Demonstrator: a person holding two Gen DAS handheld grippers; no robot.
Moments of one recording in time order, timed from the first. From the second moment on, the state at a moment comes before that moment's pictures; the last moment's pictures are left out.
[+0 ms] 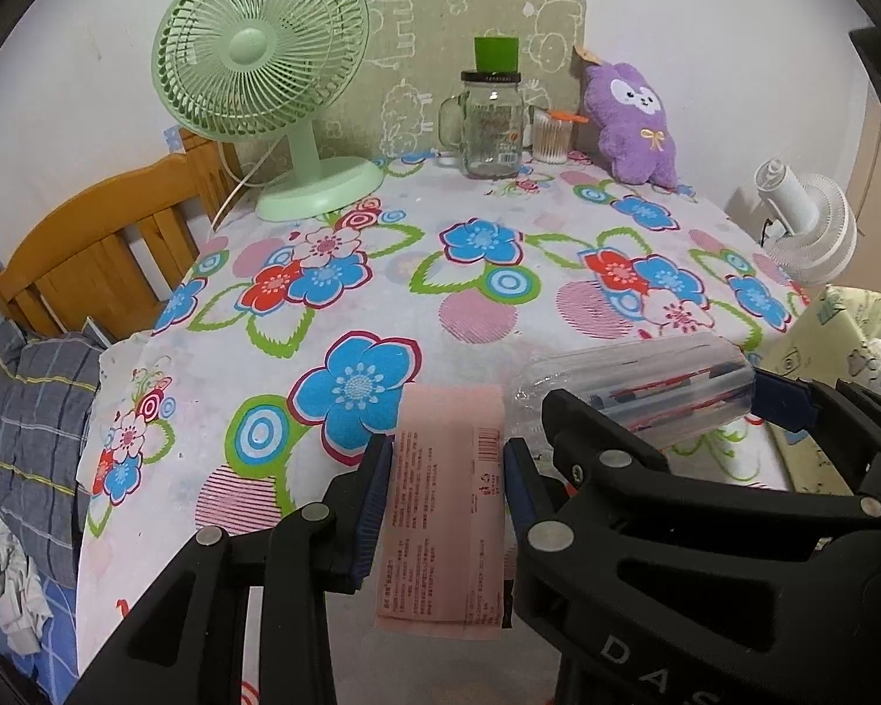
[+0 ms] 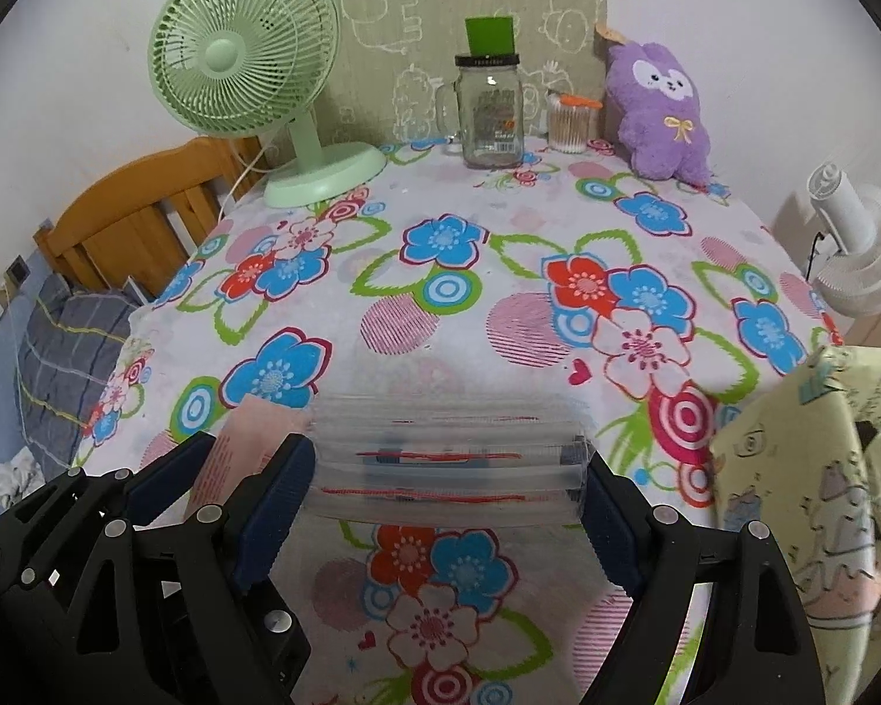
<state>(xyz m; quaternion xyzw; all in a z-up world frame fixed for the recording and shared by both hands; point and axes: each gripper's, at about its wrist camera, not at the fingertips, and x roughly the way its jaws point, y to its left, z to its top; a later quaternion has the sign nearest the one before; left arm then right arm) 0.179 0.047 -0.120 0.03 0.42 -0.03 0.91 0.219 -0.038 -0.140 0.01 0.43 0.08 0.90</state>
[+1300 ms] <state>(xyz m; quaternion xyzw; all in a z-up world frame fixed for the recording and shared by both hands) 0.089 -0.008 -0.037 0.04 0.33 -0.05 0.94 0.116 -0.093 -0.047 0.01 0.33 0.07 0.94</state>
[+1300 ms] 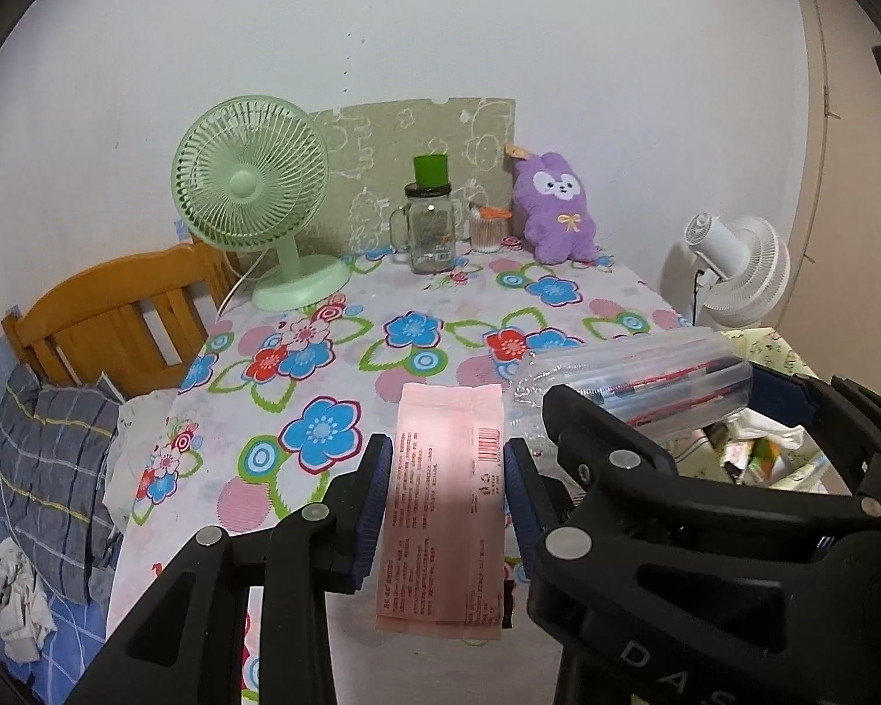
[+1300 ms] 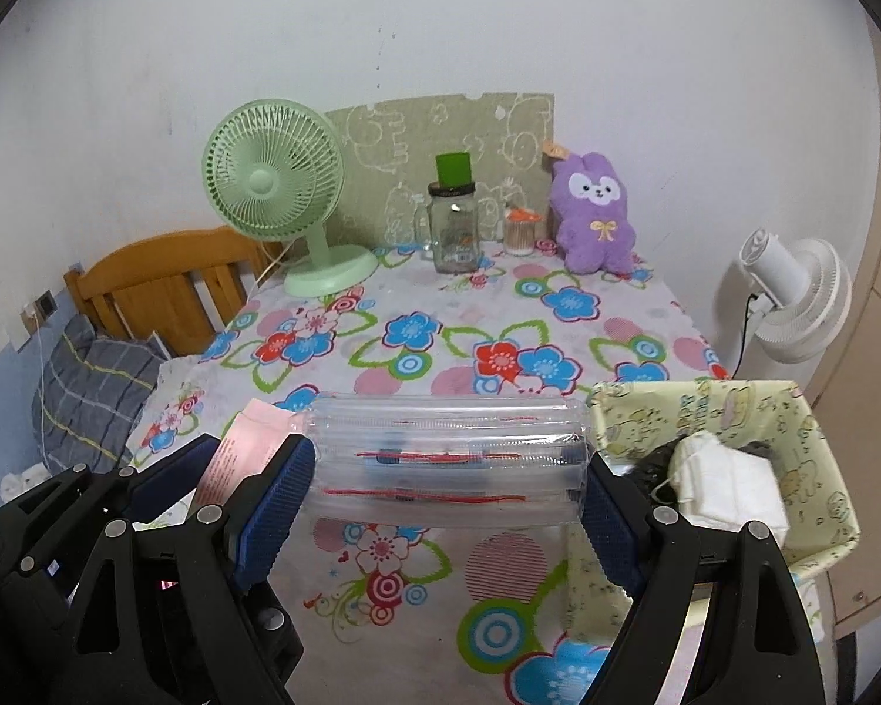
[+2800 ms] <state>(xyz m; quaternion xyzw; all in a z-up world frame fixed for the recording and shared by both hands) 0.127 -0.159 -0.049 0.10 0.33 -0.19 0.92 0.123 -0.239 -0.053 0.04 0.33 -0.08 0.94</state>
